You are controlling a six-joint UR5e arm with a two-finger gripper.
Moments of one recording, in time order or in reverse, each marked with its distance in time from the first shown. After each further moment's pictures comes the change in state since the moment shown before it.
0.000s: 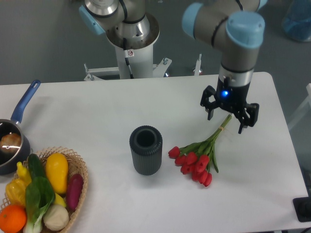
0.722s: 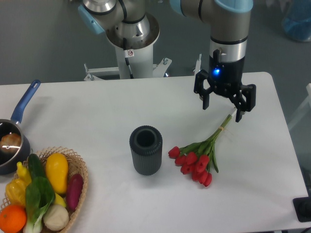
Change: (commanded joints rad) arm 0.015 0.049 -0.009 0.000 -0.015 0.003
